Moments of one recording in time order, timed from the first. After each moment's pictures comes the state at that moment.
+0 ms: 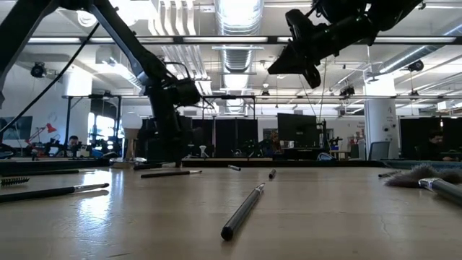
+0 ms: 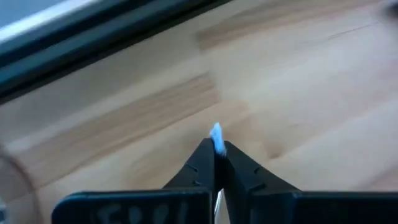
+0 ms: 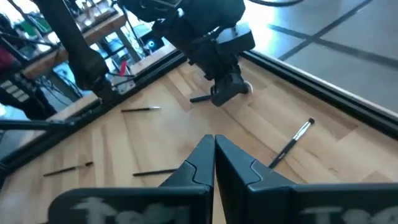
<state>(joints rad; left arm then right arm) 0.70 1.82 1.10 -0.35 -0.14 -0.39 -0.38 1.25 0.79 0.09 -0.08 0.41</state>
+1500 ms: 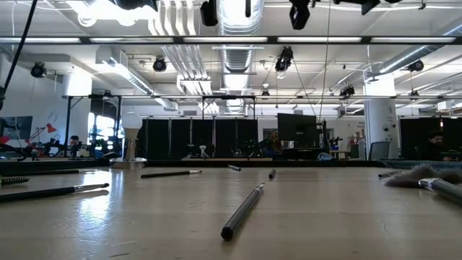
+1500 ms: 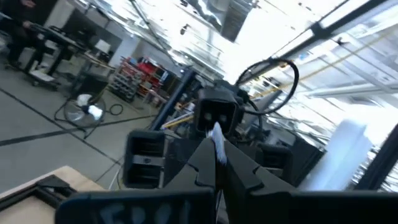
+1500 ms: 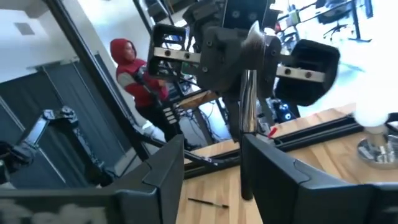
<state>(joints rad) 0.18 1.43 1.10 0.69 0.01 -0.57 -0.35 1.15 0.95 0.27 -0.52 0.48</state>
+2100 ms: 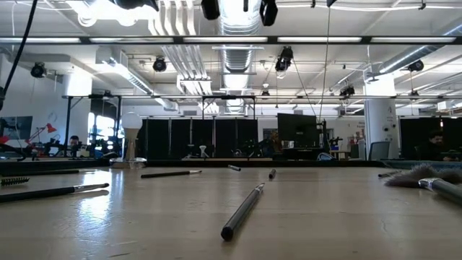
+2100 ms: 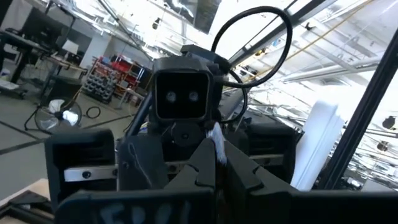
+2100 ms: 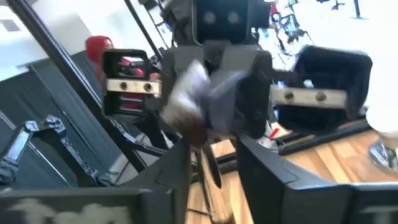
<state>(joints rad) 0.20 1.42 1.11 0.70 0.14 -0.52 -0.29 1.40 1.24 0.15 -0.48 0.48</state>
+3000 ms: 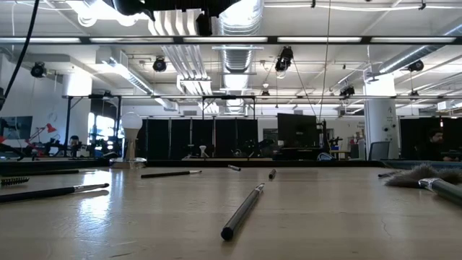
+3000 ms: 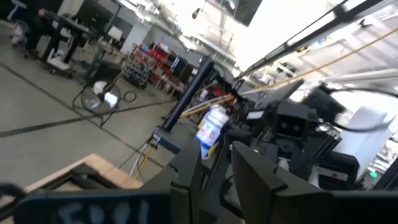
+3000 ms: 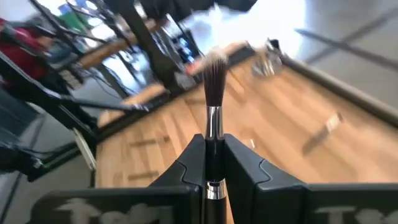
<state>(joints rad) 0.32 1.40 1.11 0.56 0.13 -0.58 0.18 0.92 1.19 -0.68 0.34 0.61</state>
